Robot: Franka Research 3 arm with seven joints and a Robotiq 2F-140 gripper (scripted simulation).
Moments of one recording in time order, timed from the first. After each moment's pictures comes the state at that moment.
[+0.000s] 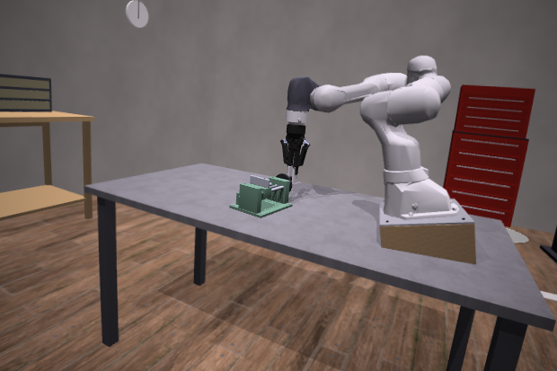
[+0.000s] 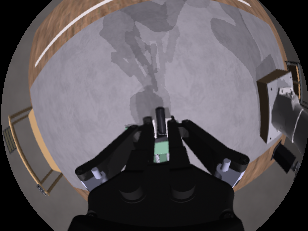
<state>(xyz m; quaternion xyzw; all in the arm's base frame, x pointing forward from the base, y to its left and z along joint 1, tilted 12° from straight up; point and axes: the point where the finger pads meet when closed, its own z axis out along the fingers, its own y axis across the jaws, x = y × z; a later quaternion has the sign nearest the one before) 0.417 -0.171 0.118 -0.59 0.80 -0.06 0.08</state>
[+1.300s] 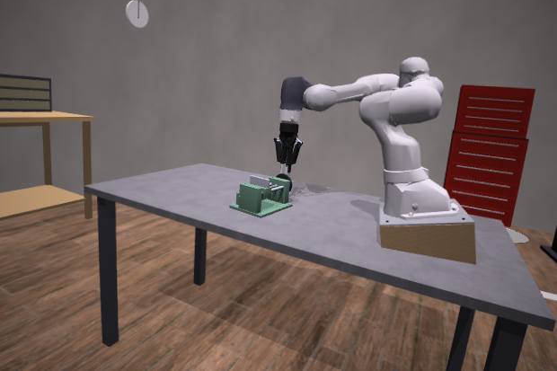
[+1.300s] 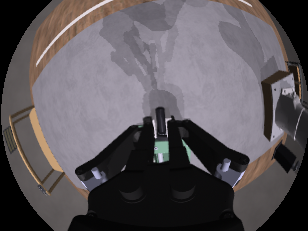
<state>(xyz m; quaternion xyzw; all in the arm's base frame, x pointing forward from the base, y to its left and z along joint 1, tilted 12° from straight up) 0.449 -0.181 0.127 -0.59 0.80 -0.06 0.09</state>
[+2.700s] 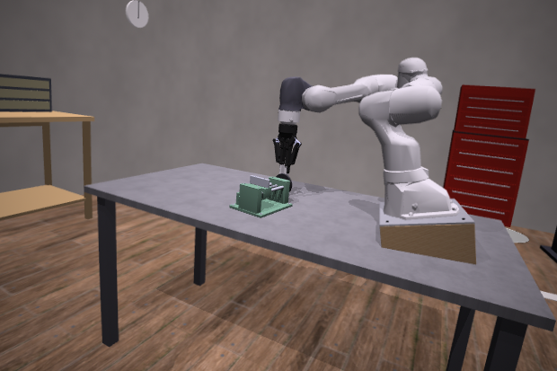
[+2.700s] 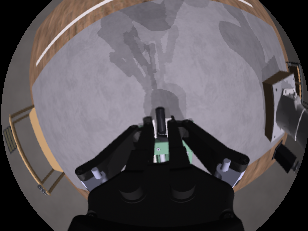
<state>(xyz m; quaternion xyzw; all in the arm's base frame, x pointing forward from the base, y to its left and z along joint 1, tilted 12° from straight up) 0.455 -0.183 0.124 -0.59 0.80 -0.06 0.09</state>
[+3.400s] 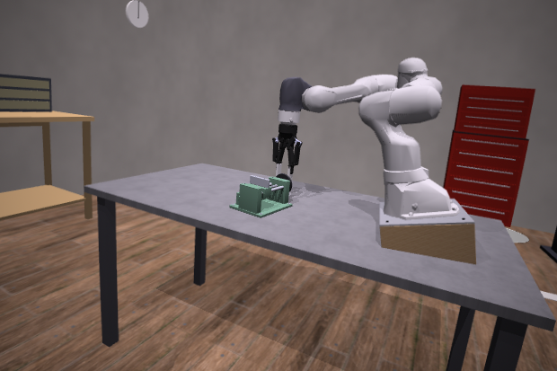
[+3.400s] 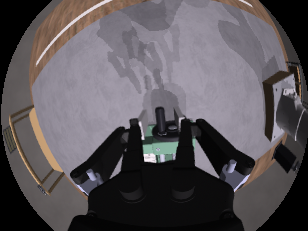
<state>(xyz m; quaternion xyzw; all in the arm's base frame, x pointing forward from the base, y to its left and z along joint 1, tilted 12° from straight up) 0.455 -0.182 0.123 -0.59 0.80 -0.06 0.09</state>
